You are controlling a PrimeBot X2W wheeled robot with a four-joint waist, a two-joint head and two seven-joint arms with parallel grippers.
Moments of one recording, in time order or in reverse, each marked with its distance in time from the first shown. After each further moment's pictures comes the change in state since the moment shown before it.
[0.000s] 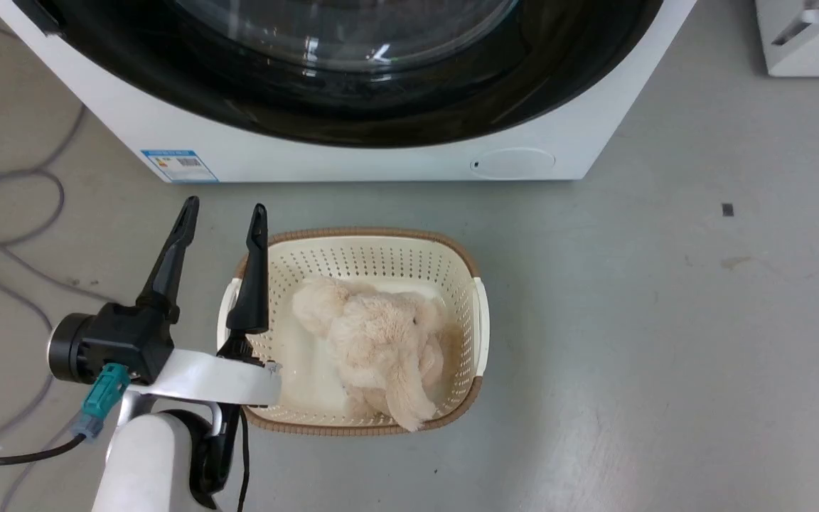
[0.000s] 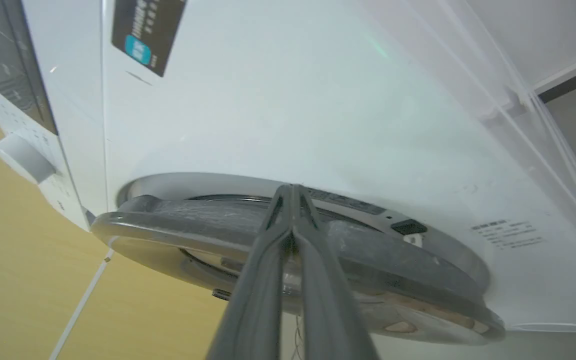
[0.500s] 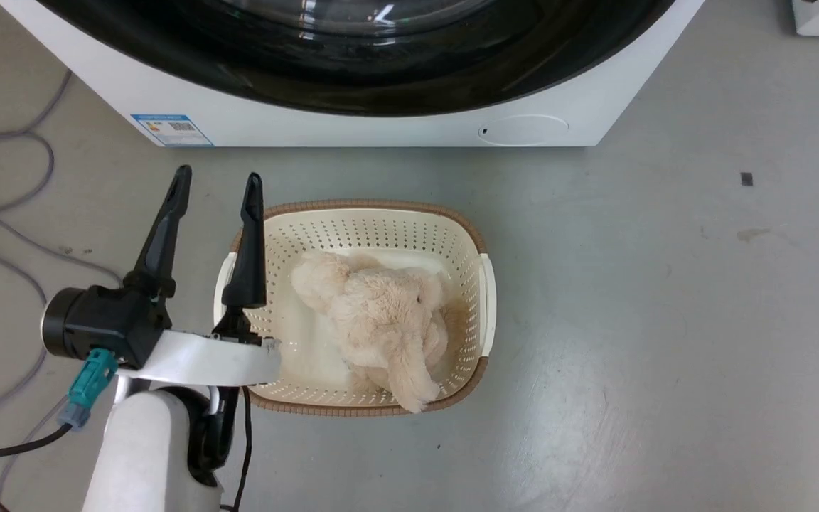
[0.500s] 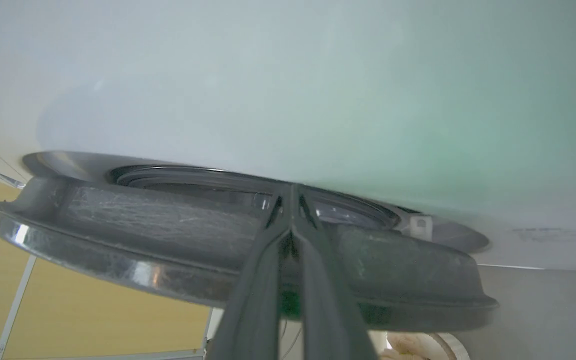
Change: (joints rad) left arm -0.051 0.000 -0.003 -0.003 -0.025 -0.017 -0.031; right arm -0.296 0.207 0.155 0.420 -0.002 0.000 0.376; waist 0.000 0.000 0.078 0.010
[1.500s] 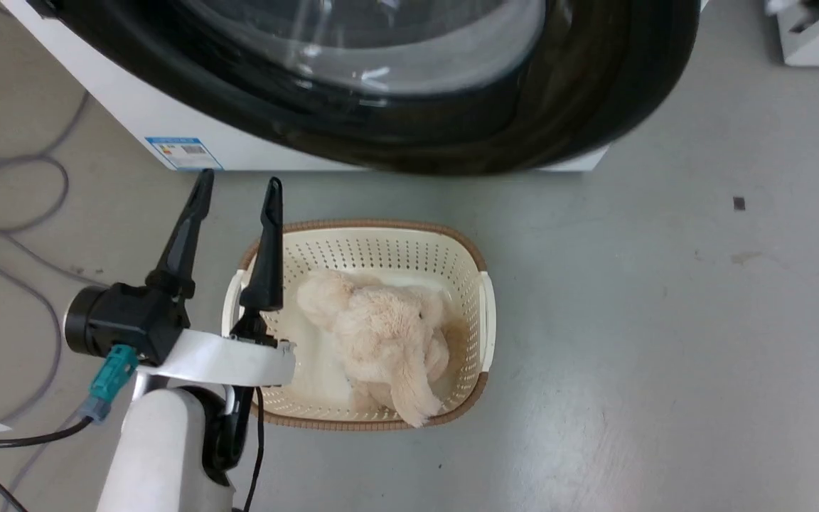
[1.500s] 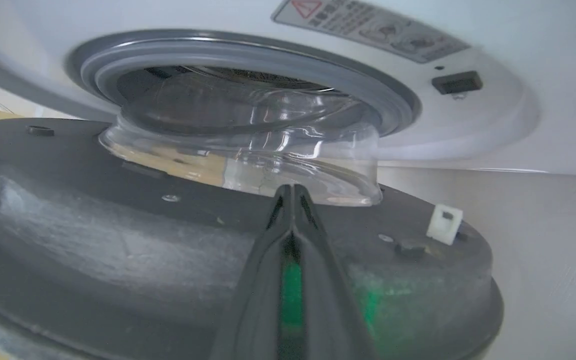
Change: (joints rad) left arm -0.022 -0.006 -0.026 0.048 -0.010 -0.009 -0.020; right arm 0.018 0.071 0.098 0.096 0.070 0.000 0.309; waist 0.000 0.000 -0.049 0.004
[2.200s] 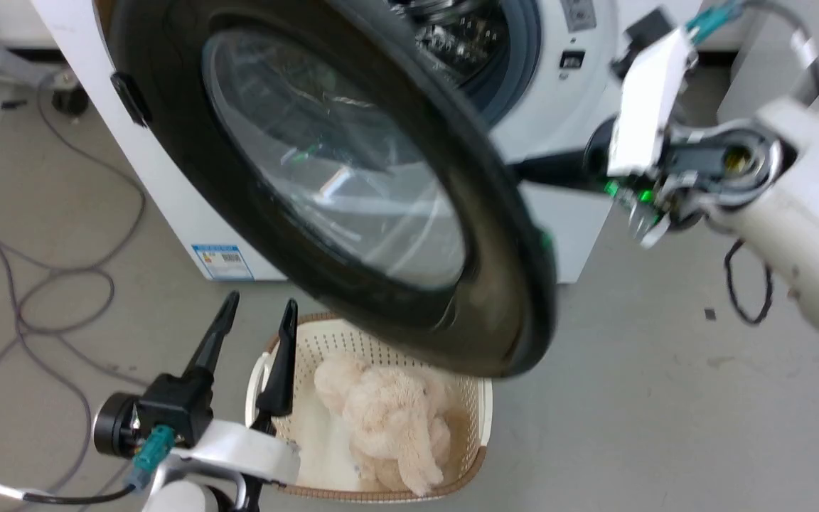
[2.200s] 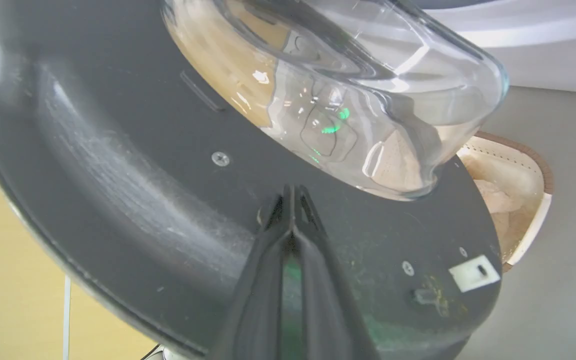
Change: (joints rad) left arm 0.192 0.002 -0.011 0.078 0.045 0.000 0.000; right arm 0.396 -0.109 -0.009 -0.475 0.029 0.000 -0.030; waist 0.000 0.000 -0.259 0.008
